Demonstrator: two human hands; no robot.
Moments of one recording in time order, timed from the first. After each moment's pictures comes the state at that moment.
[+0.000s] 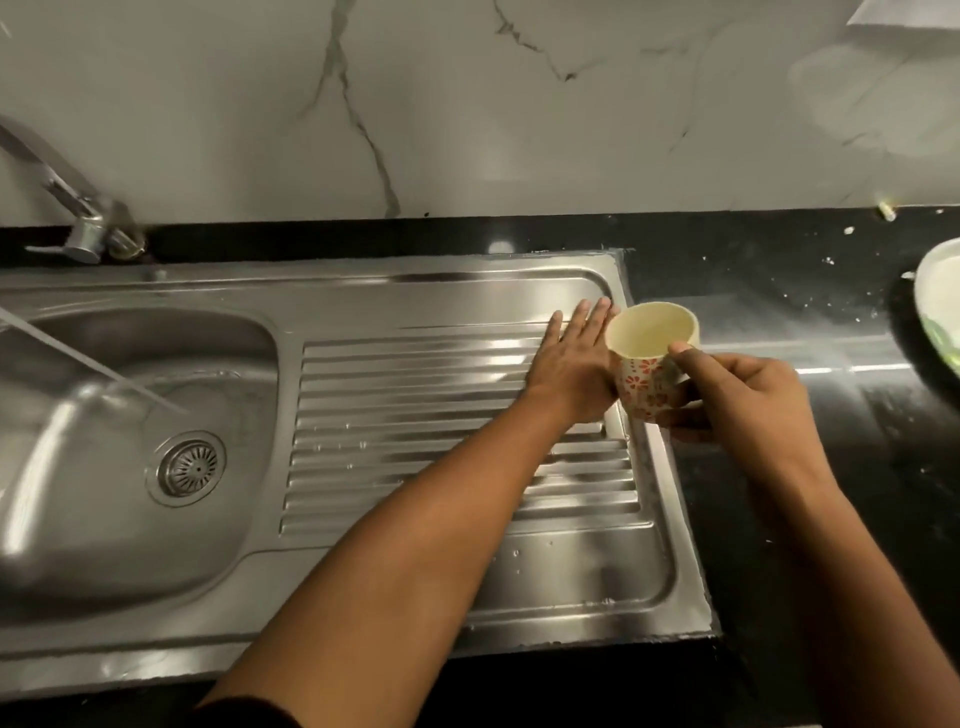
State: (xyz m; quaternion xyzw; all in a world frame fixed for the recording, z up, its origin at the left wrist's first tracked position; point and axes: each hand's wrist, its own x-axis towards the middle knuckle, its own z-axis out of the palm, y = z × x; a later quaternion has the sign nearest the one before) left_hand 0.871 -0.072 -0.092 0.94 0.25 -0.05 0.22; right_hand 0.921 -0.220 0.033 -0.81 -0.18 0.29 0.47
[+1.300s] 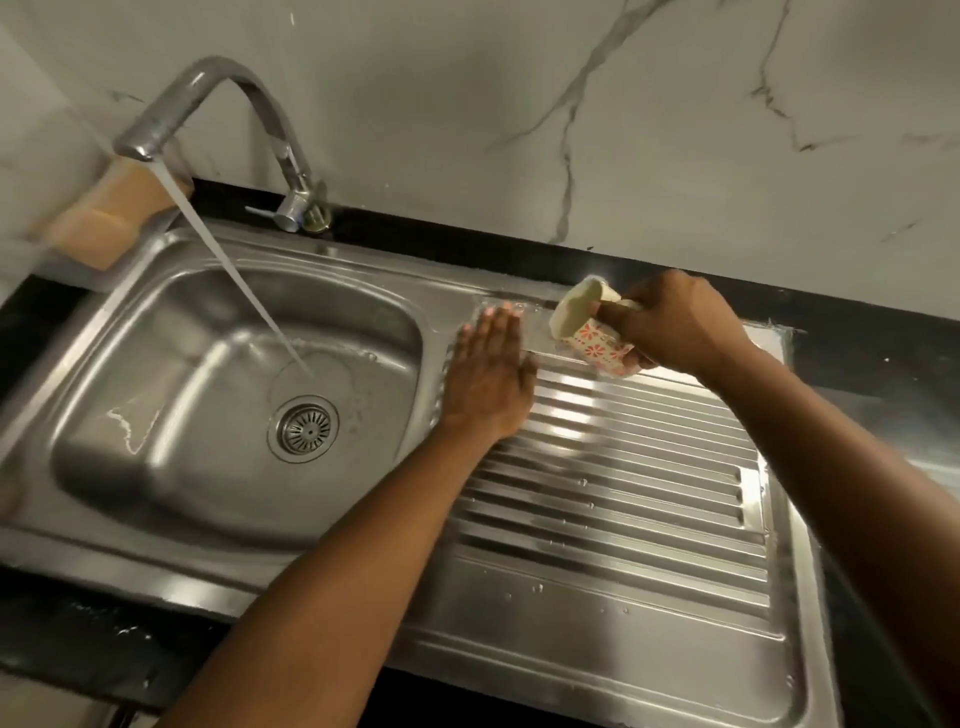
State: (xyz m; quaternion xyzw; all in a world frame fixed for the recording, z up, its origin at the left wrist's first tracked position) left_hand 0.667 0.055 -0.131 0.86 0.49 0.03 0.13; right_hand 0.860 0.007 0.027 -0.79 -0.55 0.24 0.11
